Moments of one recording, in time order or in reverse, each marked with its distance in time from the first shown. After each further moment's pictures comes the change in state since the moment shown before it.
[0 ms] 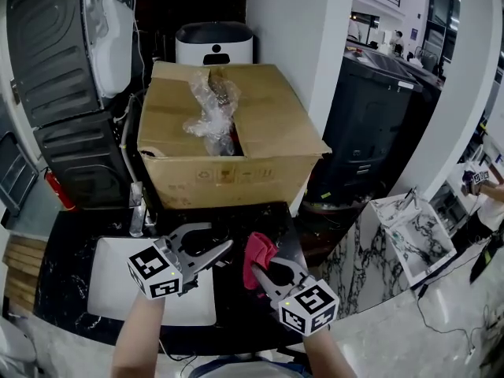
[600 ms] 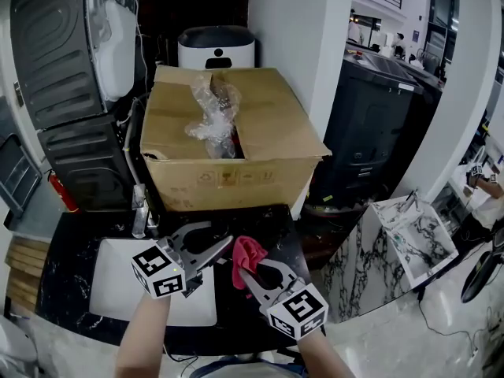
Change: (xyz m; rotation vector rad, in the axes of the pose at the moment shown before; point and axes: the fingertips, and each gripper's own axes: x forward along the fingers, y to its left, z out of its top) left arm 0.001 0.009 0.004 -0.073 -0.047 0.064; right arm 0.011 0.028 0.012 -0.097 -0.061 0.073
